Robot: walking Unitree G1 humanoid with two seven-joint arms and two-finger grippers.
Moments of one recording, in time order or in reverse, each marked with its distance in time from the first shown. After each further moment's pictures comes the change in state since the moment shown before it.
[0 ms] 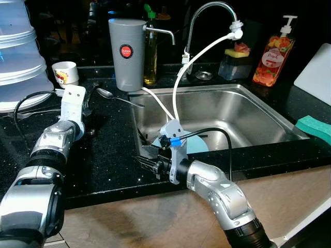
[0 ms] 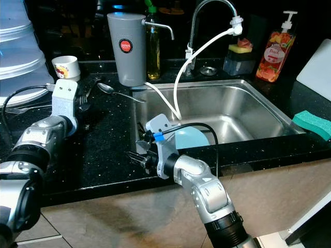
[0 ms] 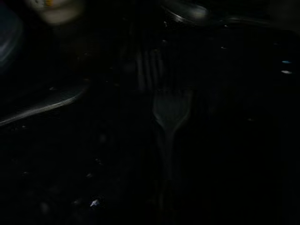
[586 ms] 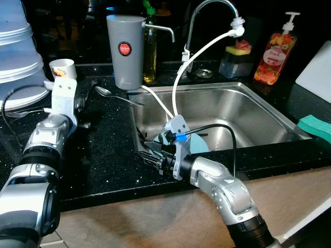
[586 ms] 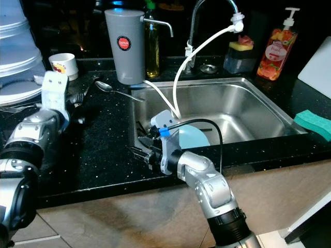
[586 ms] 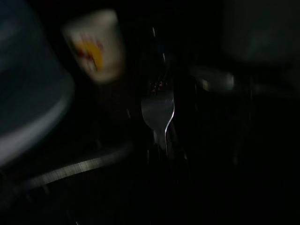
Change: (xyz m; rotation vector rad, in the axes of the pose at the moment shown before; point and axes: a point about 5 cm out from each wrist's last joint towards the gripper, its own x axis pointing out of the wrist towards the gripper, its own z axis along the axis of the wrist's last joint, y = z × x) left arm -0.013 0.012 0.048 0.017 -0.272 0.100; right arm -0.003 -0.008 0.009 0.014 -0.034 0.001
